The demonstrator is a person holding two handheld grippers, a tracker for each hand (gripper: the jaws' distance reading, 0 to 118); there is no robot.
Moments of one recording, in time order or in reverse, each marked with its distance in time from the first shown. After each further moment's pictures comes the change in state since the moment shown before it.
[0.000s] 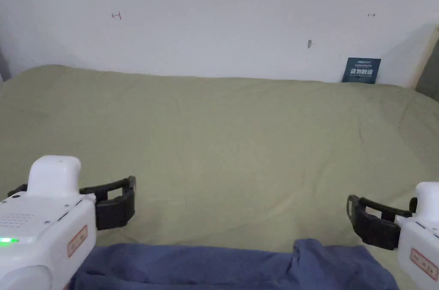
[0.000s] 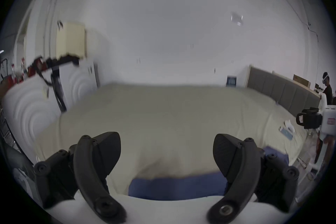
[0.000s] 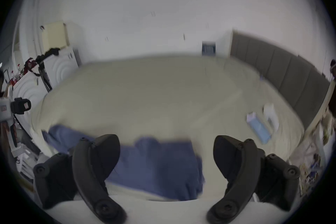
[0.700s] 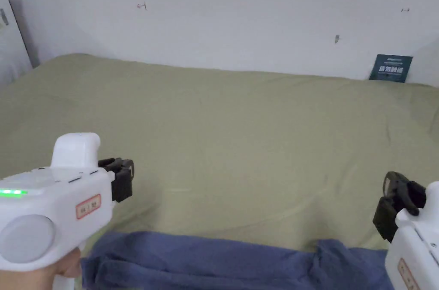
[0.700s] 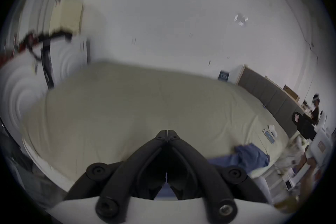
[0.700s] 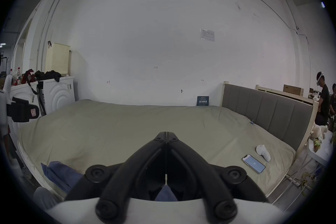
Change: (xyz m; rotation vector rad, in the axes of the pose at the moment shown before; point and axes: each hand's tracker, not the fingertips) left arm -0.065 -0.004 -0.025 -0.289 -0.140 0.178; right arm -0.060 -0.009 0.024 0.182 -0.076 0.027
